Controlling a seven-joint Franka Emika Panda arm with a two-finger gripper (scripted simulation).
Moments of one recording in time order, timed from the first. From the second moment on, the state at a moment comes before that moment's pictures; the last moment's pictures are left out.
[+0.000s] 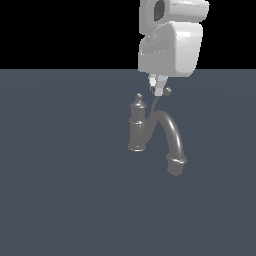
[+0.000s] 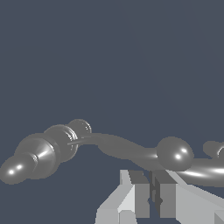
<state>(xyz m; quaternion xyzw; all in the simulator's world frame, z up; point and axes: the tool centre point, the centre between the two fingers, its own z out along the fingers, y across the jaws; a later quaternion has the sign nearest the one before) -0.089 -0.065 0.244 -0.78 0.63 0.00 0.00</state>
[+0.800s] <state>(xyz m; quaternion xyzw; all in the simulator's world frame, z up) -0.058 -0.099 0.244 -0.78 0.62 0.00 0.00</state>
